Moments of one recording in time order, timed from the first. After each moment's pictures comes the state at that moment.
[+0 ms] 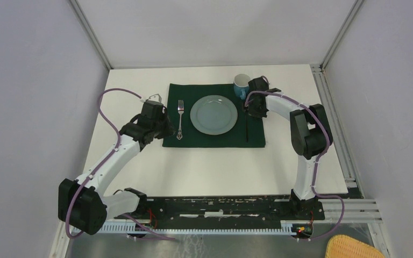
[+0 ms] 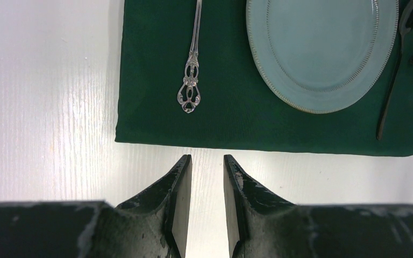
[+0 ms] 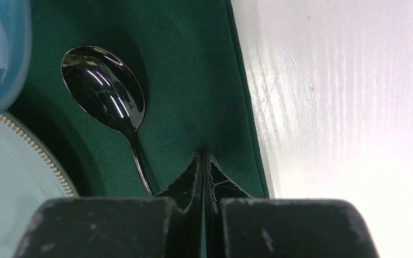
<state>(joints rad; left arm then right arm) -0.38 1.17 0.88 -0.53 -0.10 -0.58 0.31 2.01 1.41 -0.52 0.23 0.55</state>
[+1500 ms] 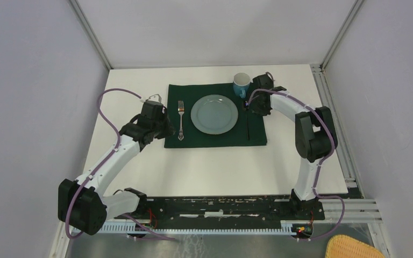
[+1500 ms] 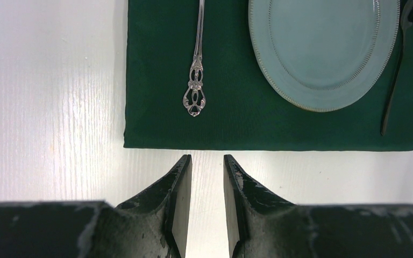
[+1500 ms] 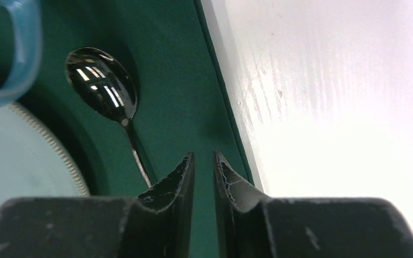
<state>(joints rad) -0.38 1.16 0.88 -0.53 -0.10 -0.58 0.29 1.98 1.42 -0.53 0.24 0.54</state>
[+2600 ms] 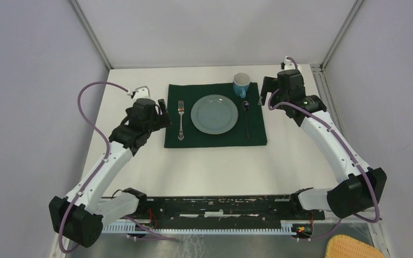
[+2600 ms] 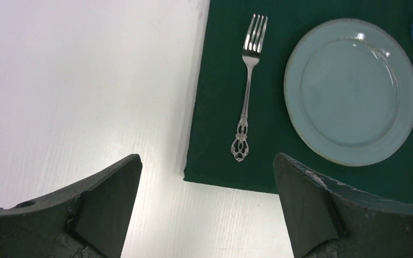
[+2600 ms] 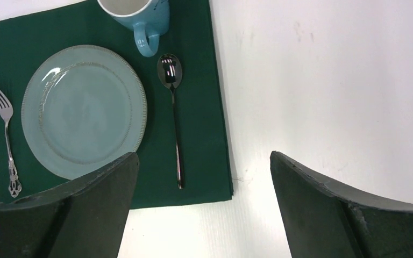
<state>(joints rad) -0.38 1.07 0.93 -0.54 -0.36 -0.47 0.32 1.34 1.29 -0.62 0.26 0.37</state>
